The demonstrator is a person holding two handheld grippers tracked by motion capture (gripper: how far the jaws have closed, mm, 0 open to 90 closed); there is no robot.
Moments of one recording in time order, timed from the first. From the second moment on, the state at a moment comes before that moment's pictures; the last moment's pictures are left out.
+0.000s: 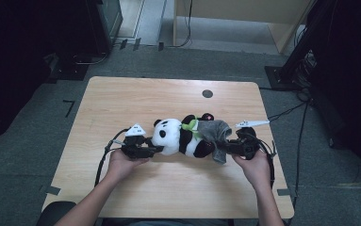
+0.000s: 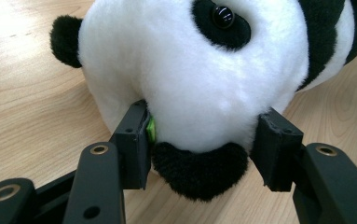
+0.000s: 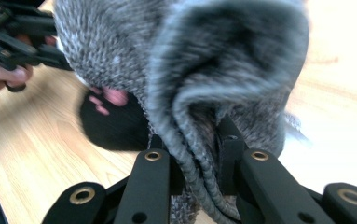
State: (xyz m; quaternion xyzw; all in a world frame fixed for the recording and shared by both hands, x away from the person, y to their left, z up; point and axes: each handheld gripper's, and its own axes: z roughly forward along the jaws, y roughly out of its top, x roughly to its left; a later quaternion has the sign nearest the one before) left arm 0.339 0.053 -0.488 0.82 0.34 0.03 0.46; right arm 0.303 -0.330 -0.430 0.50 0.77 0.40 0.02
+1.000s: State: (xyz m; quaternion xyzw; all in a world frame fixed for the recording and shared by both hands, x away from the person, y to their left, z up) left arm 0.340 0.054 -0.488 0.81 0.35 0.02 0.47; right arm 0.284 -0.314 -0.373 0.44 0.76 0.47 0.05
